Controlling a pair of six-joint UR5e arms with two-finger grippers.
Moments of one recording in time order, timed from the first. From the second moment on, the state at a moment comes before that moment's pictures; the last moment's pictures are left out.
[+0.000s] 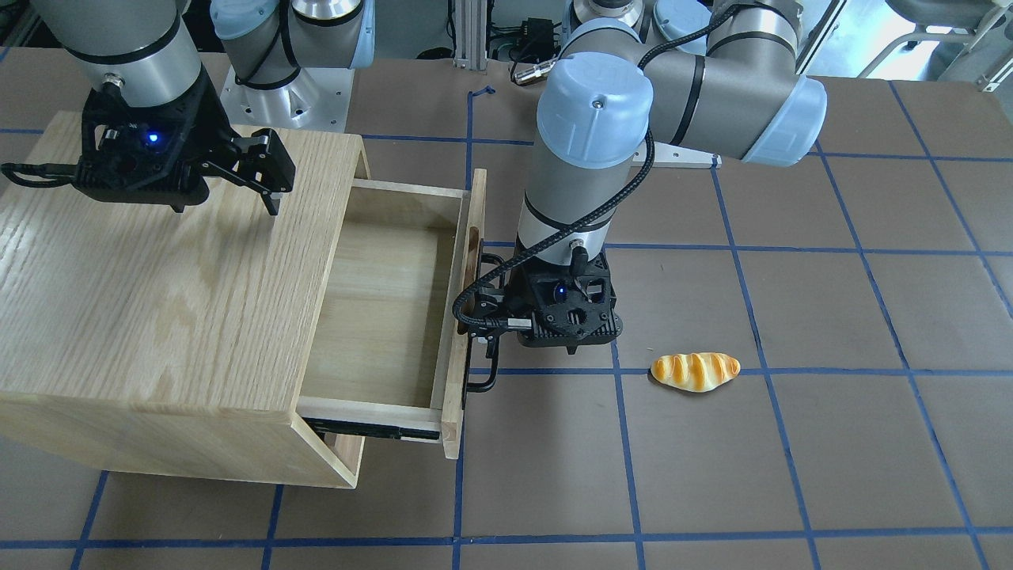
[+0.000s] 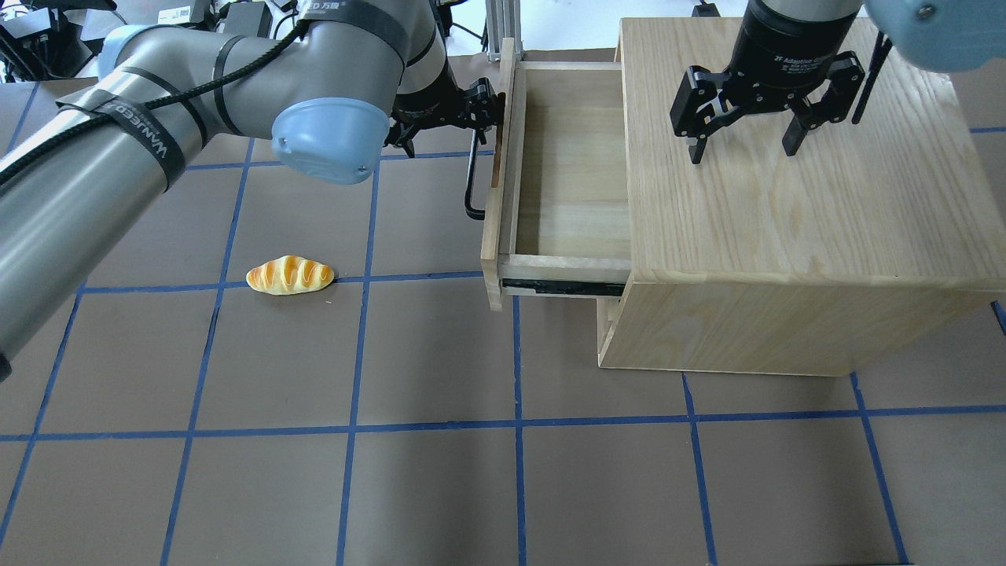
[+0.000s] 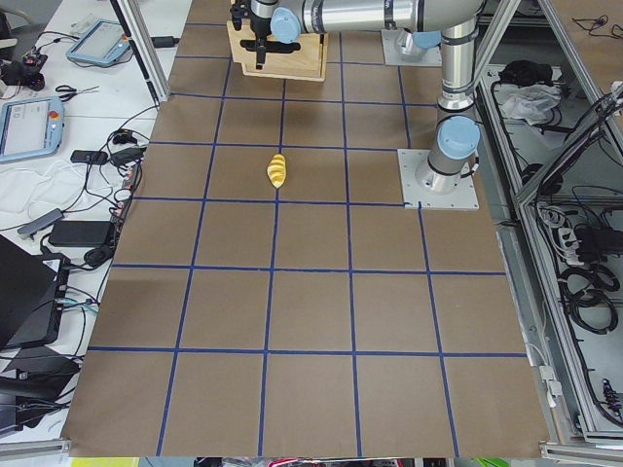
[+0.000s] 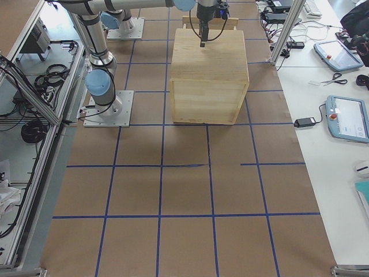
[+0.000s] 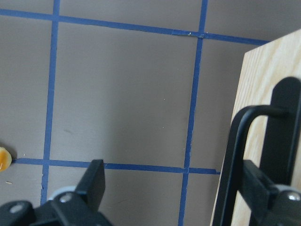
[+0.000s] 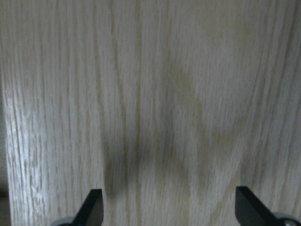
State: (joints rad) left arm -1.82 -1.90 -1.47 -1.13 1.55 -0.36; right arm 1.60 -1.49 1.43 -1.47 -1.61 0.02
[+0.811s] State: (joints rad) left arm -1.76 -1.80 -1.43 -1.33 1.64 -0.33; right arm 1.60 -1.49 1.43 -1.47 -1.61 0.02
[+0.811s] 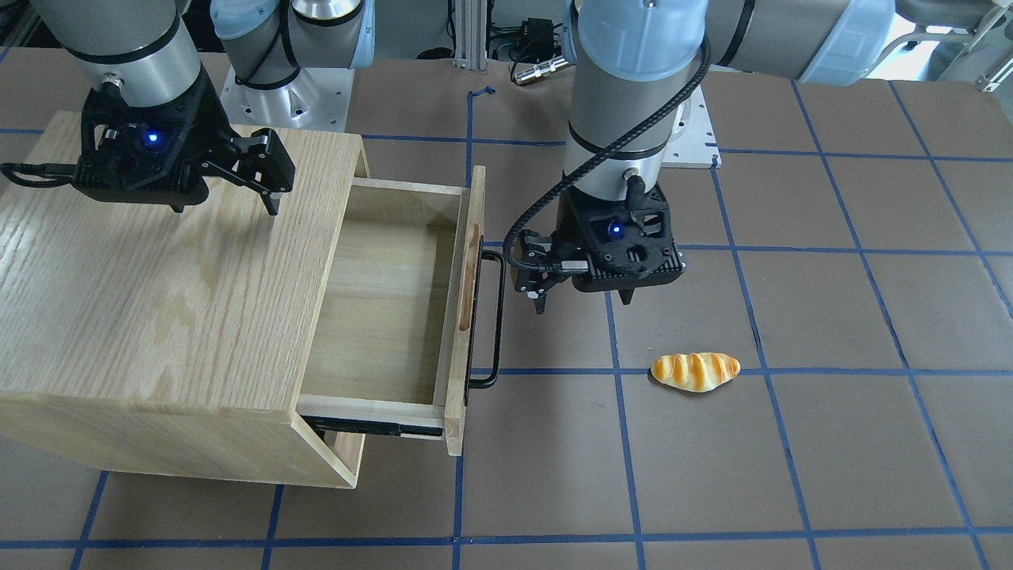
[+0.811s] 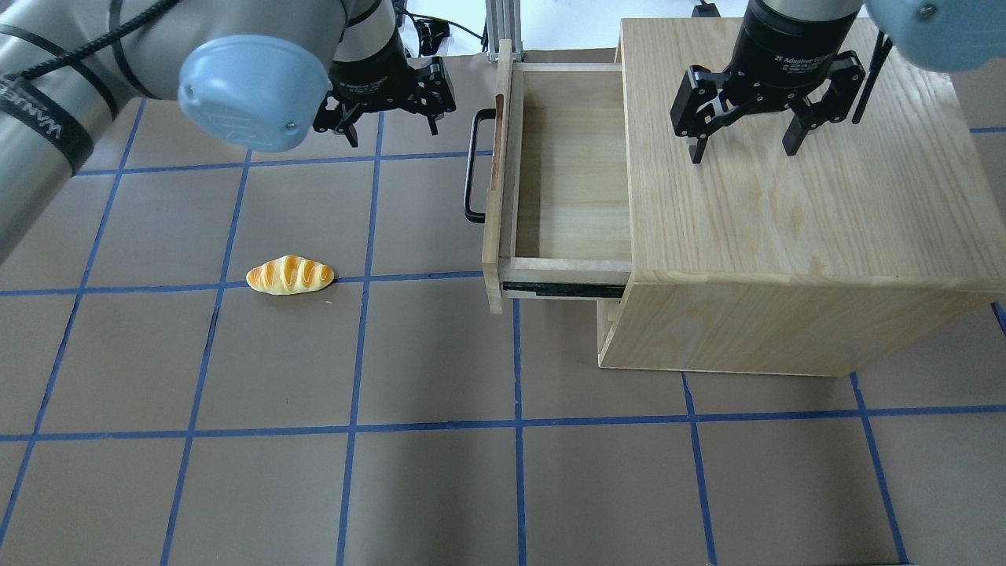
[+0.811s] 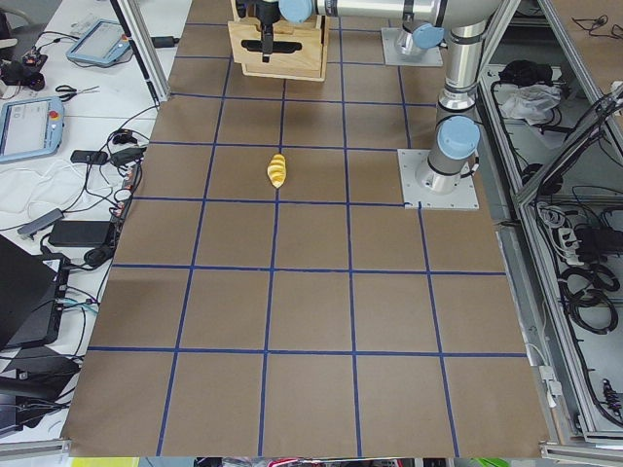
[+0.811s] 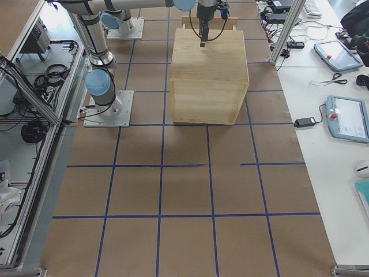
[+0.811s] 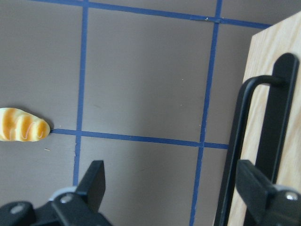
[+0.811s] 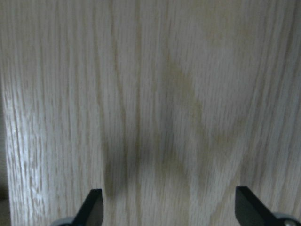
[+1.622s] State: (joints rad) left arm -1.50 -1.69 -1.44 -1.49 1.58 -0.04; right arm 1.60 -1.49 1.43 -1.47 -1.61 0.02
